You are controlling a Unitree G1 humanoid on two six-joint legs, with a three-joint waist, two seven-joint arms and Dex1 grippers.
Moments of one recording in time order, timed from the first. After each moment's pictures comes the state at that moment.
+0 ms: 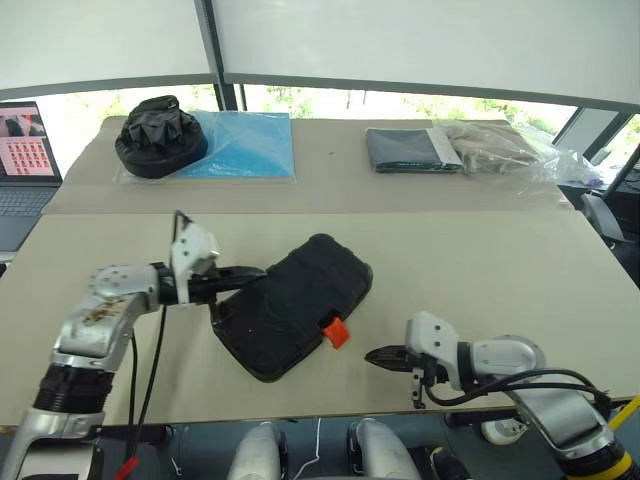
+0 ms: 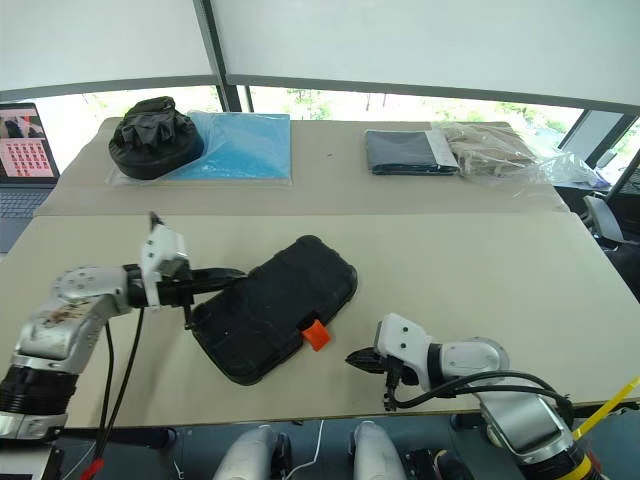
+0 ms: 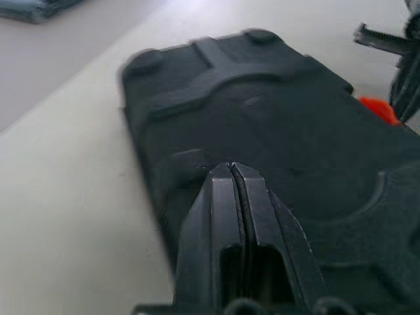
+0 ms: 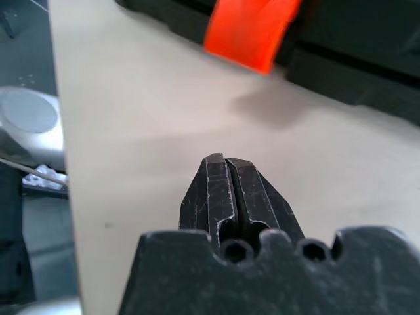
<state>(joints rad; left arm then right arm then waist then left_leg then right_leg) -0.37 0.71 -0.07 -0.05 -0.39 0.33 -1.13 -0.02 -0.70 0.24 -0.48 0.22 0.43 0.94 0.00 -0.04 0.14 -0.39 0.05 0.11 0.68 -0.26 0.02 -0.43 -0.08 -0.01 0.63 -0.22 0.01</state>
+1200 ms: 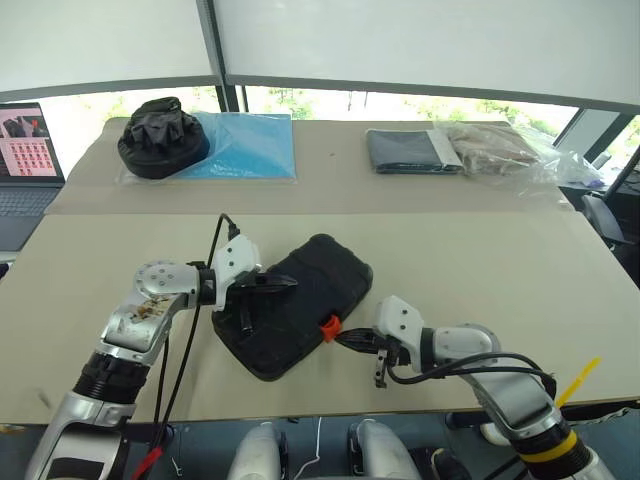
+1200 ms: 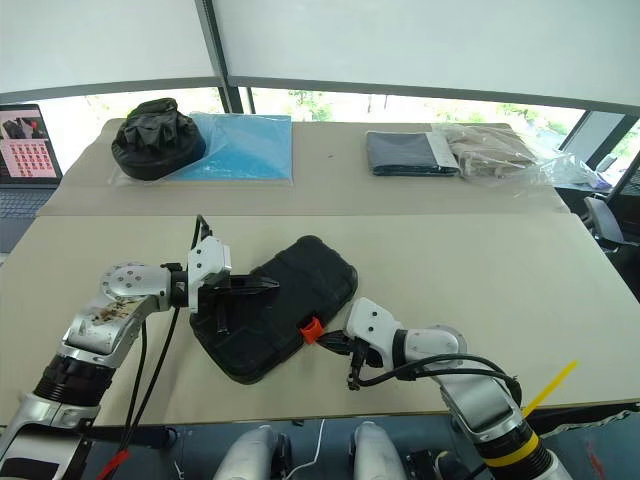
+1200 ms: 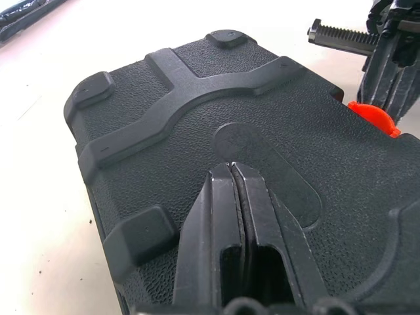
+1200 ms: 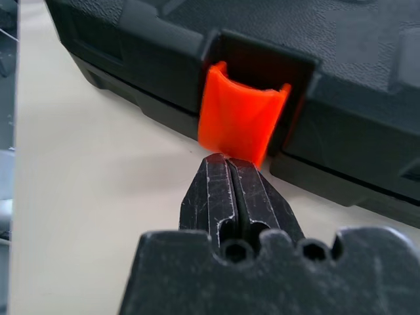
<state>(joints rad) -0.41 0.67 -0.15 -0.02 -0.29 0.25 -1.12 -0.17 -0.55 0.33 -0.37 0.16 0.42 0.86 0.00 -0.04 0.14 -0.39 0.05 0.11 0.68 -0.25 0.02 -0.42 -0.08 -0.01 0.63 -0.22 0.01</state>
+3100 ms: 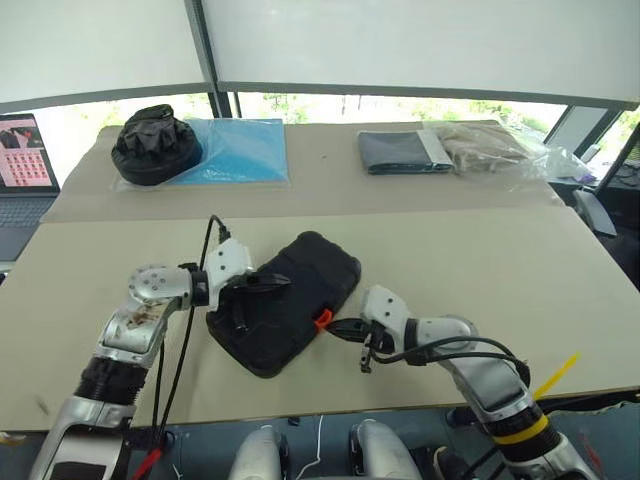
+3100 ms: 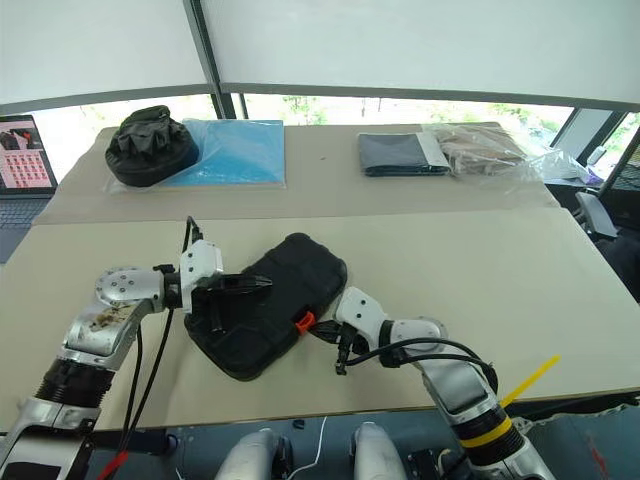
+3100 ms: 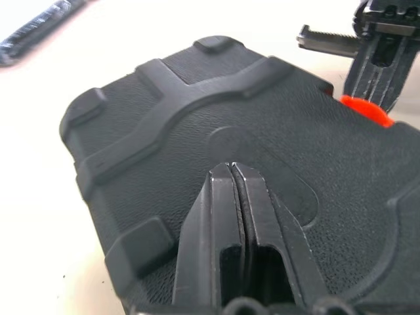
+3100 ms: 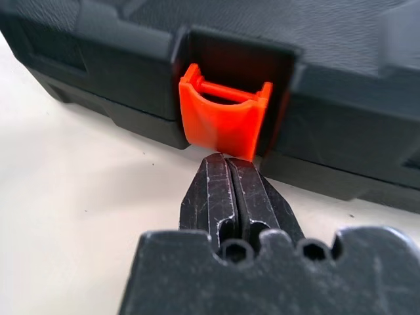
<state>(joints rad) -0.33 0.64 -0.05 0.06 -0.30 0.10 -1.13 -0.20 -0.47 0.28 -0.31 0.19 0.42 0.86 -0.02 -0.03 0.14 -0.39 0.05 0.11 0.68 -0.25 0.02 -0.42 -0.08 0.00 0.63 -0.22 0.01</state>
